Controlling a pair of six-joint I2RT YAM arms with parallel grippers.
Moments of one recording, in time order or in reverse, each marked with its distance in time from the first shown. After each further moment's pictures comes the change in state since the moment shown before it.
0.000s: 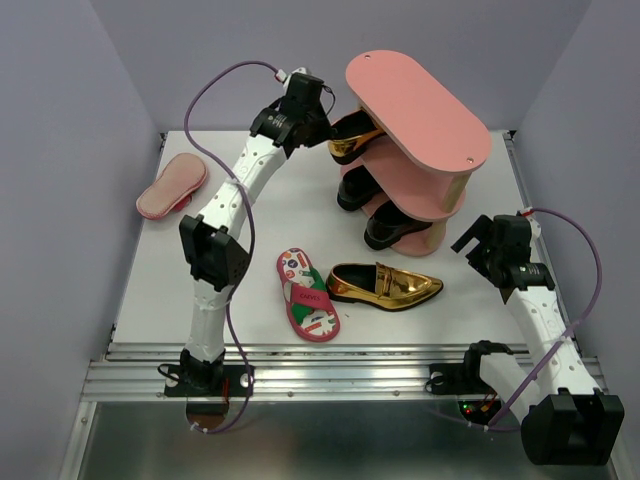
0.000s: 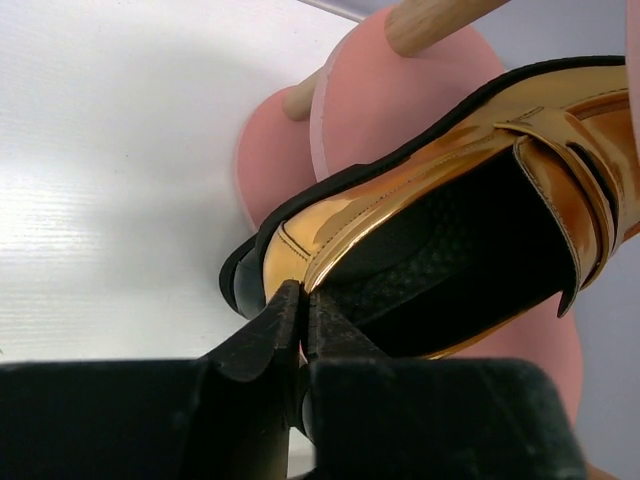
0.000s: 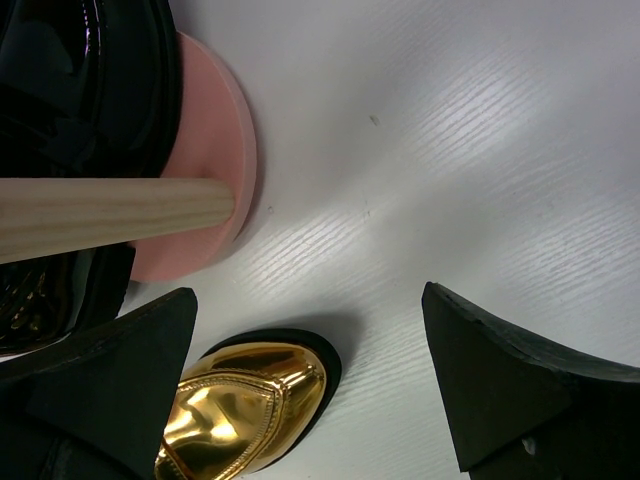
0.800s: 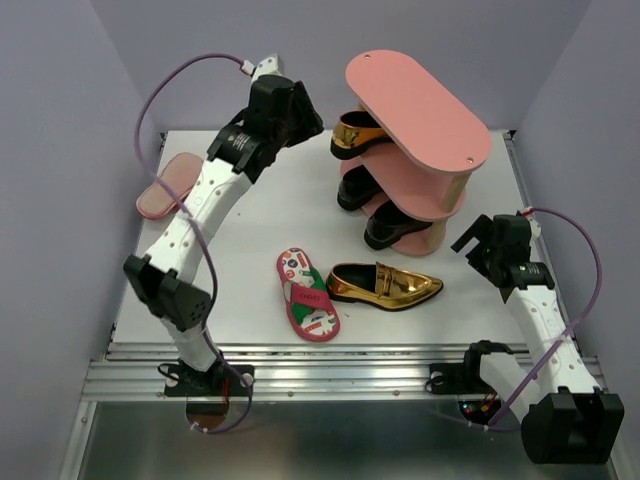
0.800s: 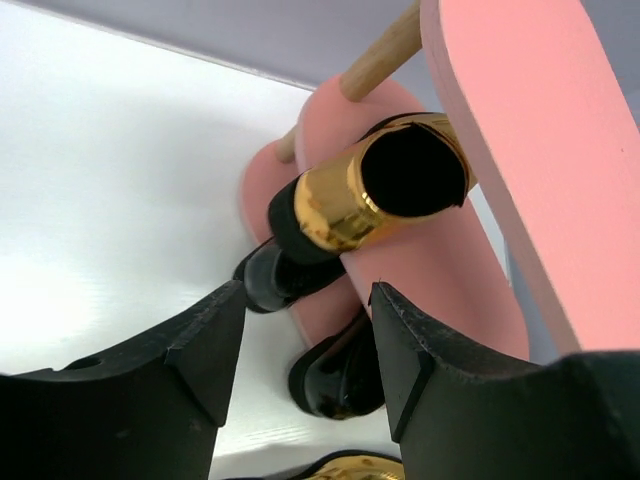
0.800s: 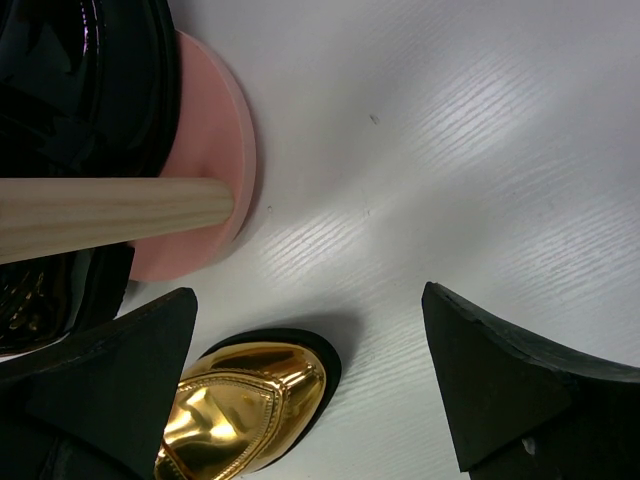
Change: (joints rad) left arm -0.011 -0.306 -0.269 0.127 -0.058 0.049; right arm 0.000 0.003 0.000 0.000 -0.001 0.000
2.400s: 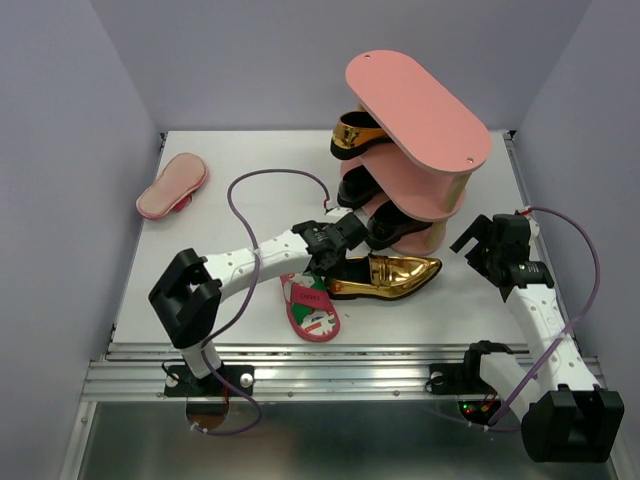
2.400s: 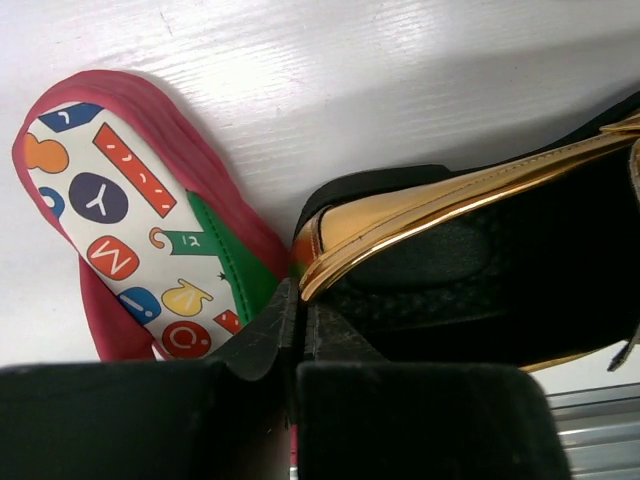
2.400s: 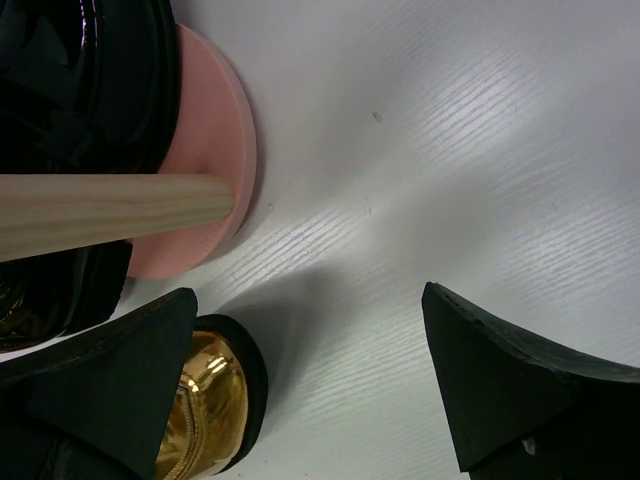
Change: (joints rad) left arm -0.449 -0.140 -0.820 -0.061 -0.164 -0.015; right arm 0.000 0.013 0.003 0.002 -0.010 -0.011
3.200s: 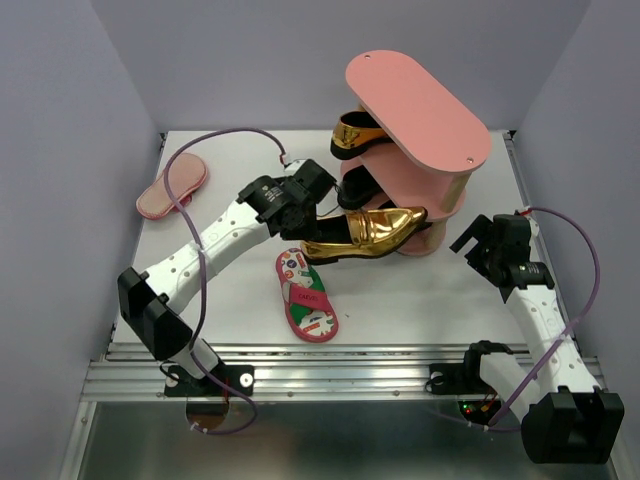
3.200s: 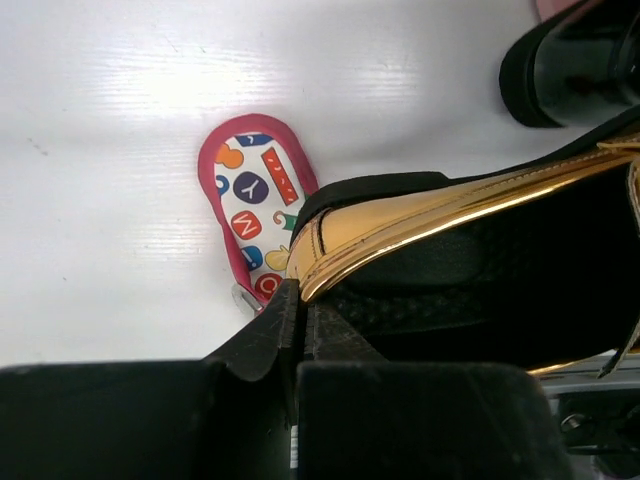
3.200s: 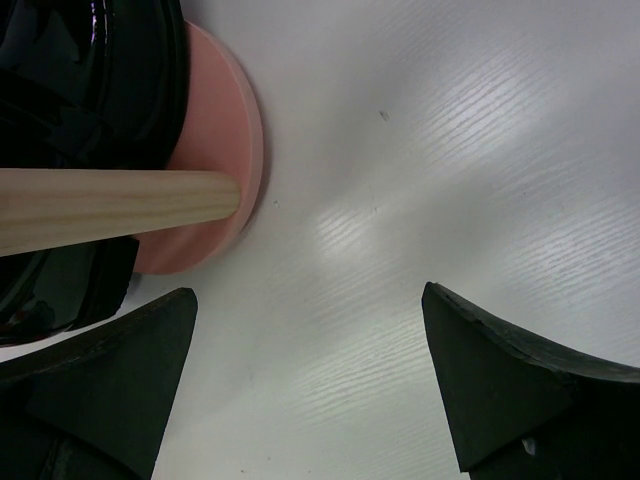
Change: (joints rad) left arm 0.156 -0.137 0.320 -0.365 0.005 -0.020; right arm 0.000 -0.007 -0.001 0.000 -0.012 0.000
